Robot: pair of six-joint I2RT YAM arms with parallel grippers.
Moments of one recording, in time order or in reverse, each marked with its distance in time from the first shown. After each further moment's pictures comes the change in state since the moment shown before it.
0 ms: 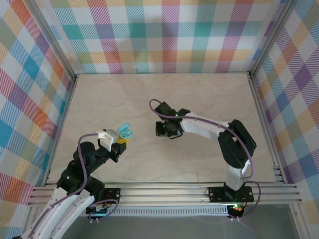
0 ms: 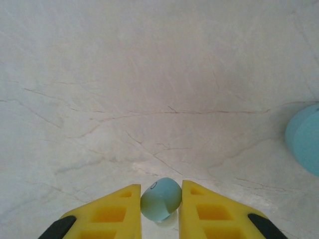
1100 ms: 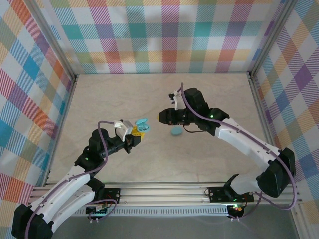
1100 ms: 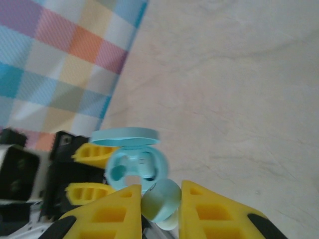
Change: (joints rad) left arm 0.000 0.408 -0.041 0.510 0.250 -0.001; right arm -0.079 -0.461 -0.092 0.174 -0.377 -0.057
